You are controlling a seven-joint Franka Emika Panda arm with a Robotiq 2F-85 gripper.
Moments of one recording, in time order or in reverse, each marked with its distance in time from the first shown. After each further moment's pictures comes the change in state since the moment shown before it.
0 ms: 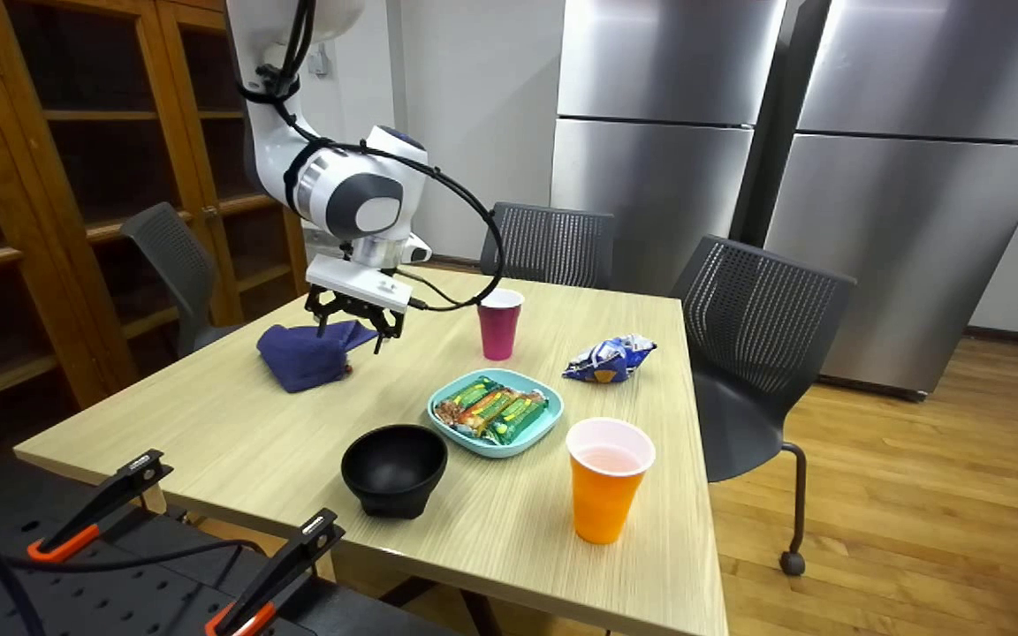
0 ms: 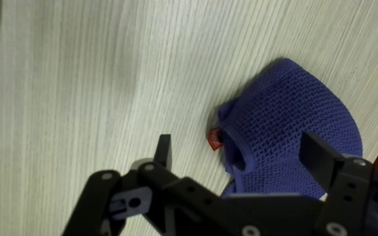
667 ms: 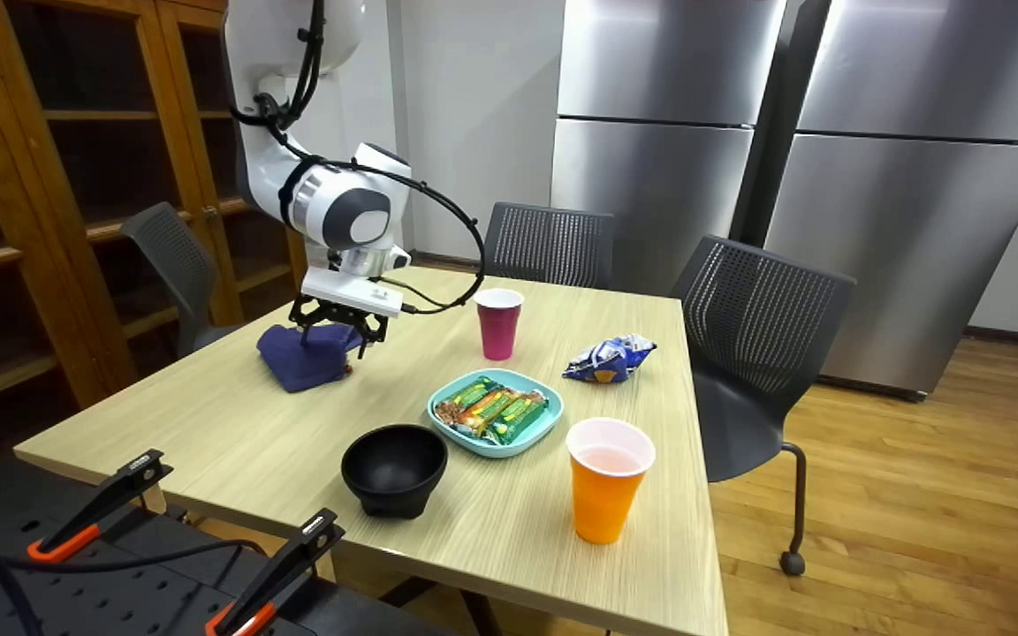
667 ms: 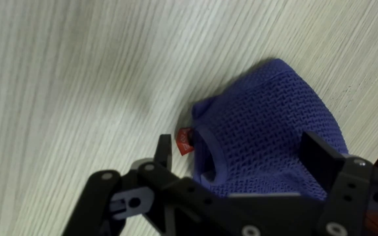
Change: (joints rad) arm 0.062 0.094 -0.001 0.103 -0.069 -0.049 -0.058
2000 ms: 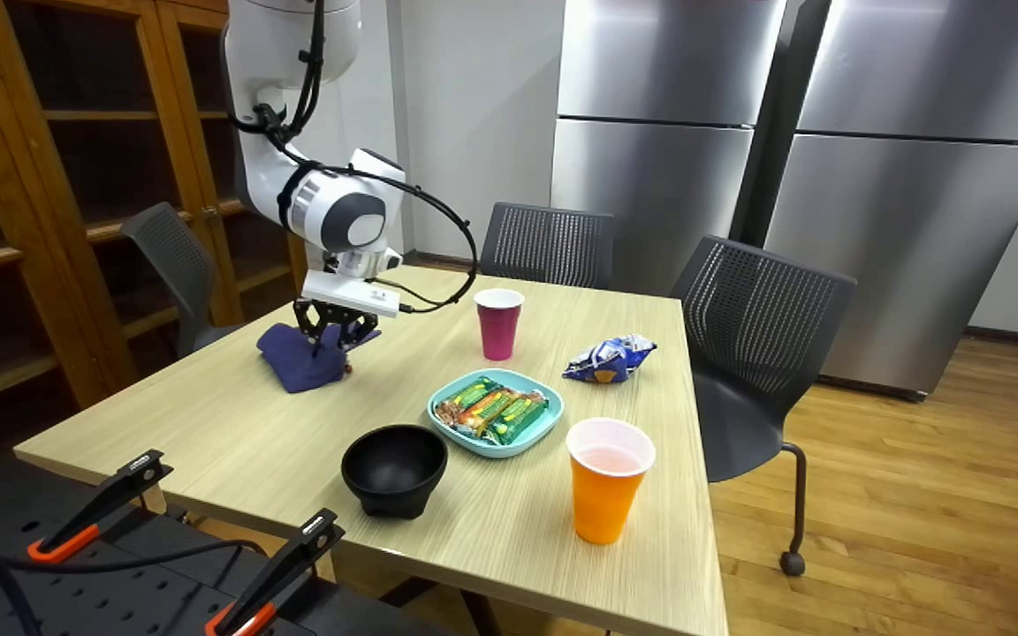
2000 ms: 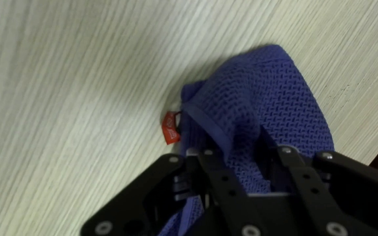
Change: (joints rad) arm 0.033 0.046 -0.002 0.067 -0.008 -0.029 -0.050
